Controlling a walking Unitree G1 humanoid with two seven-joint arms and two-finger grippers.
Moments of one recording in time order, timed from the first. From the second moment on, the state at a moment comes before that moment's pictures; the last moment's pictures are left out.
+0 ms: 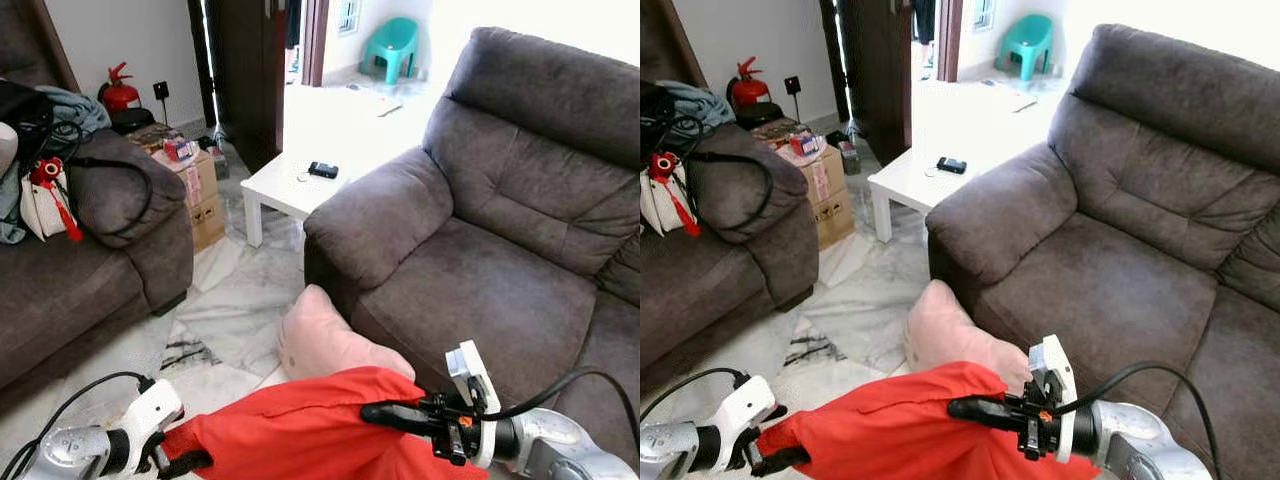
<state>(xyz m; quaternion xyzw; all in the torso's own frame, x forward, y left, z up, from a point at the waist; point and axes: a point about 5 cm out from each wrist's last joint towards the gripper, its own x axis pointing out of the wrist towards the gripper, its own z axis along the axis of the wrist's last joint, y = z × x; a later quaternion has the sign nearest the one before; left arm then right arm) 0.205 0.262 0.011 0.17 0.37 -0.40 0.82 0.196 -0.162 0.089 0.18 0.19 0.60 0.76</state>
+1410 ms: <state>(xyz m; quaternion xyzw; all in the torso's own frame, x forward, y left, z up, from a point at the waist) 0.226 0.253 0.012 0.26 0.29 -0.35 0.85 0.201 -0.159 0.089 0.18 0.17 0.58 0.78</state>
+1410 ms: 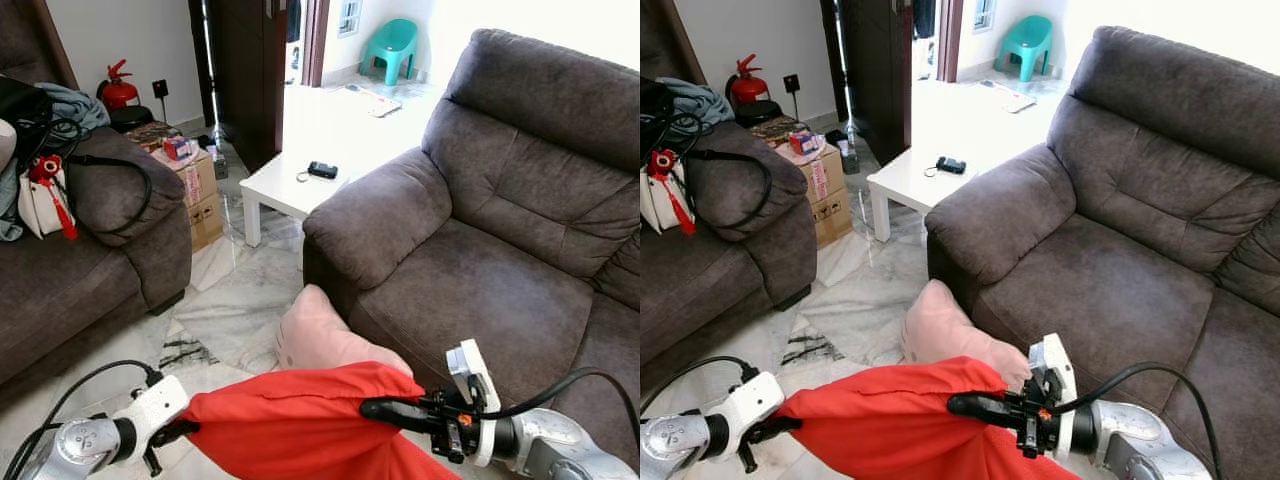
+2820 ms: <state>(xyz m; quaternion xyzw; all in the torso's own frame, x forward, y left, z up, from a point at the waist) 0.285 0.170 0.050 0.16 0.05 -0.08 0.98 0.263 -0.164 0.003 0.07 0.16 0.08 0.98</state>
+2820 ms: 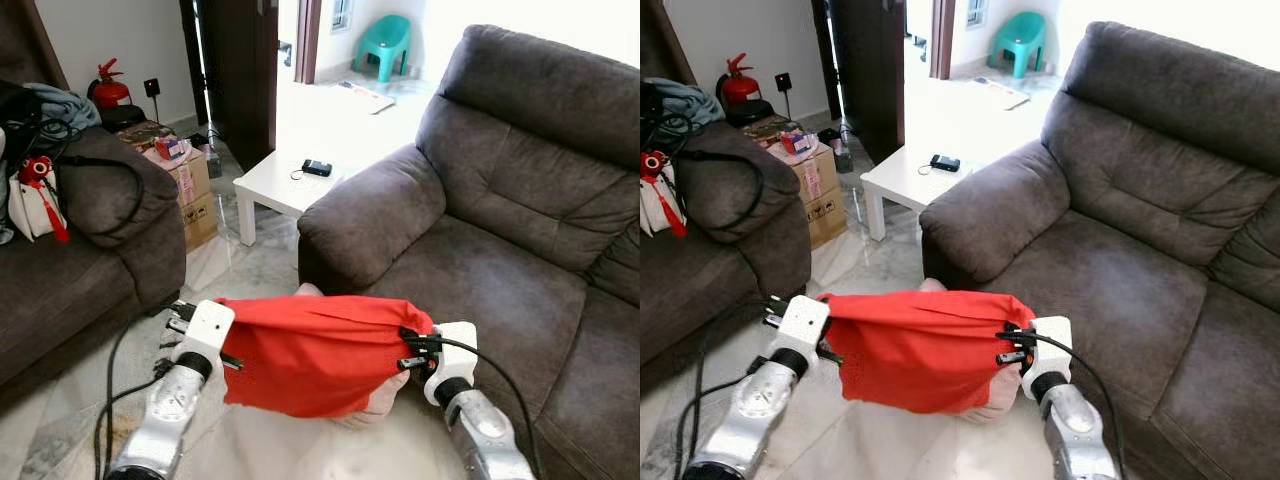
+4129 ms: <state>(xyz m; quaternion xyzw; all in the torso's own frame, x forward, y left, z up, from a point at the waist) 0.297 0.168 0.057 0.16 0.03 -0.04 0.99 0.283 -0.159 0.012 0.08 0.11 0.06 0.99</state>
